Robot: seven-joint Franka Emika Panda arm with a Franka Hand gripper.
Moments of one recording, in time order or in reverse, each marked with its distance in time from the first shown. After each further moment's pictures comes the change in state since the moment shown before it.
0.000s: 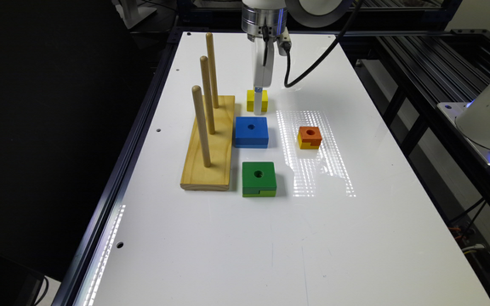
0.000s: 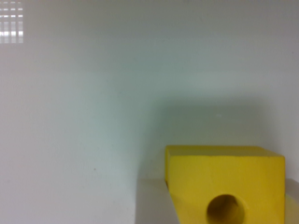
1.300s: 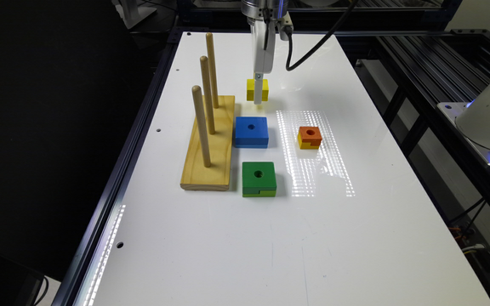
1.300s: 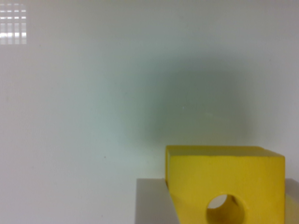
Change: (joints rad) arm 0.000 -0.073 0.000 -0.006 0.000 -0.068 0.000
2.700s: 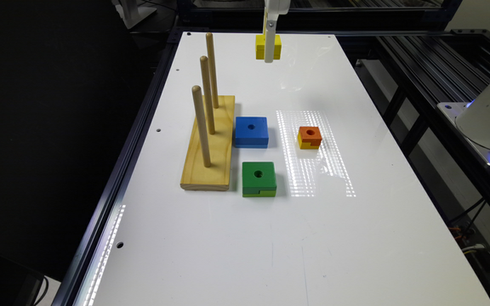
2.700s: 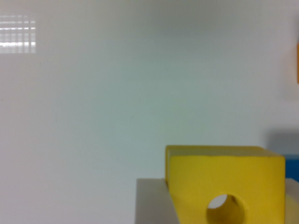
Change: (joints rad) arm -0.002 -0.269 0.002 -0.046 0.001 -0.235 0.000
